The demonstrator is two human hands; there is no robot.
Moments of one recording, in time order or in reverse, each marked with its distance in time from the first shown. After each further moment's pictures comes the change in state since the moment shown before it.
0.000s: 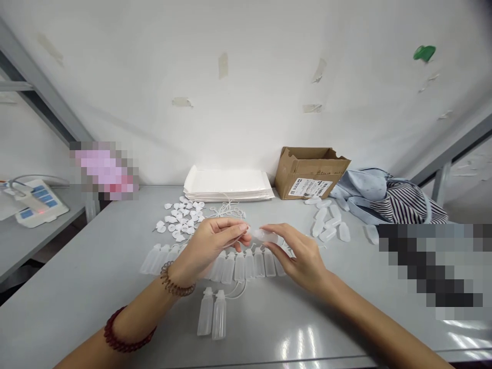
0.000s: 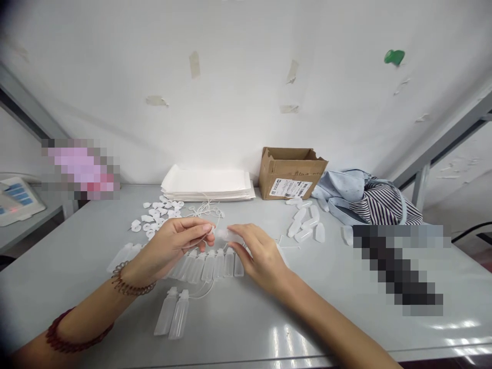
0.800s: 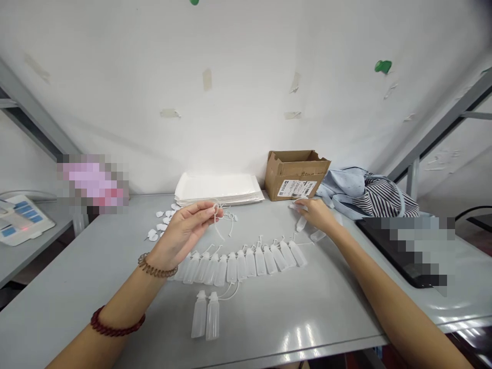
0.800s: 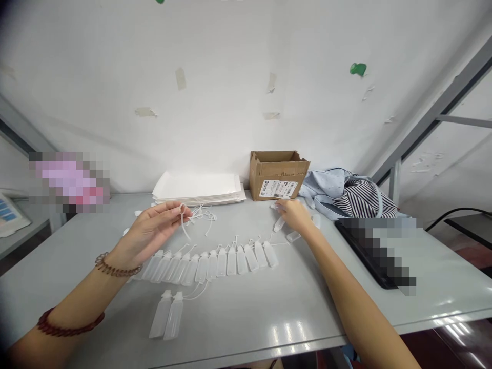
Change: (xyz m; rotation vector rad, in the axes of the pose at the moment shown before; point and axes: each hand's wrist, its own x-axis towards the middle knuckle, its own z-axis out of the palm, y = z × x) left_hand 0.014 0.012 -0.029 -0.207 0.156 0.153; right_hand -0.005 0.148 -0.060 -0.574 -0.327 0.501
